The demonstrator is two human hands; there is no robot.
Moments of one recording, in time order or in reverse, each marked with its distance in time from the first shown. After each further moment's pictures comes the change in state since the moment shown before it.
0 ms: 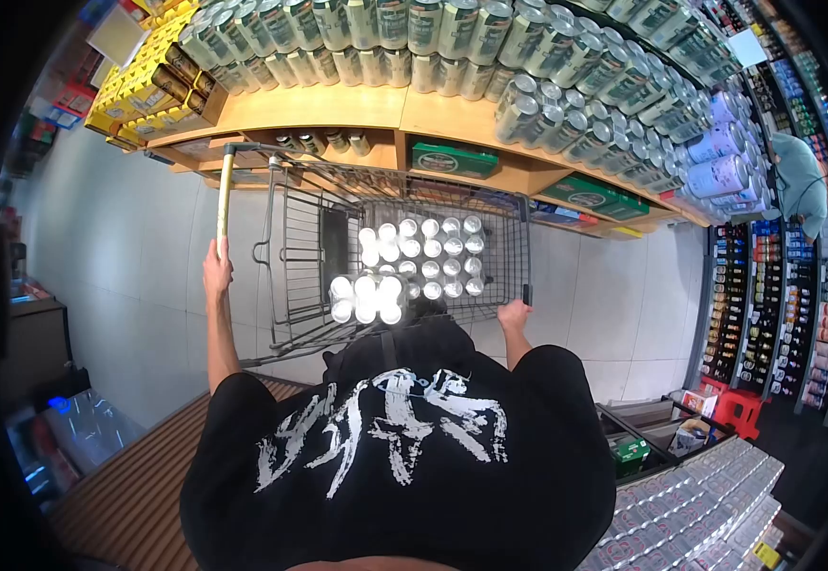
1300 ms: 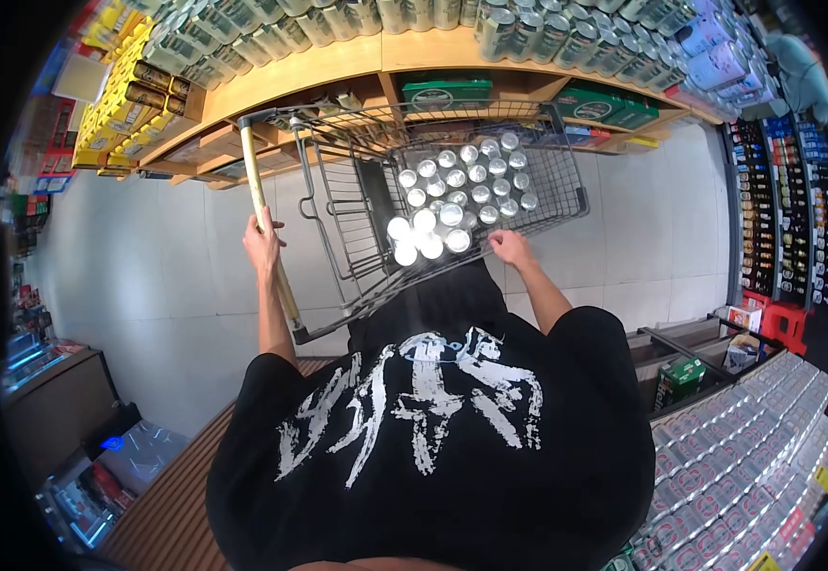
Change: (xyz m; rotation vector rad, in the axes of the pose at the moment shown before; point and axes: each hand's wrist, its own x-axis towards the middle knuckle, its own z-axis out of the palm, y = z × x) left_hand -0.057 0.039 0.048 -0.195 -0.045 0.104; right_hand -0.081 -0.046 -0.004 0.229 -0.303 -0.434
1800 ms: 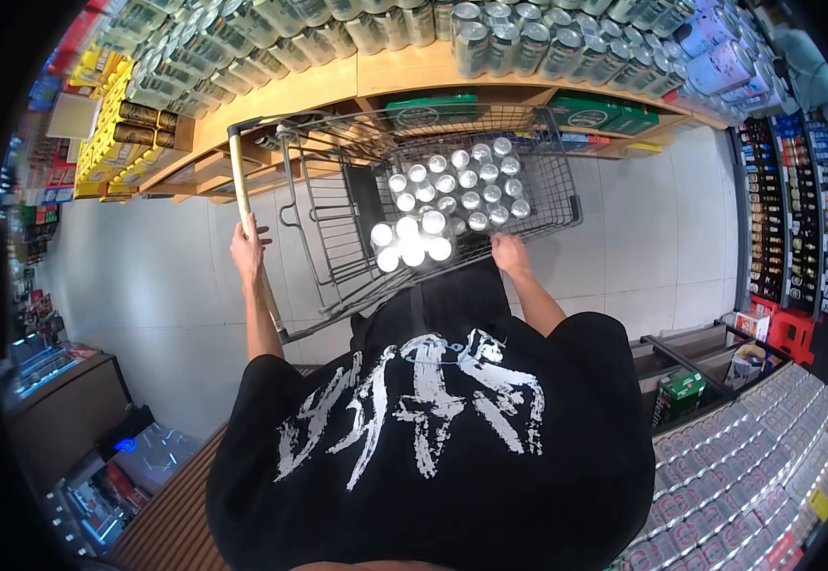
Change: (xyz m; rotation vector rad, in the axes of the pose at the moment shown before) left_hand 0.040 0.040 0.025 0.060 -0.046 -0.056; right_hand 0.040 0.028 -0.030 -0.104 0.200 0.044
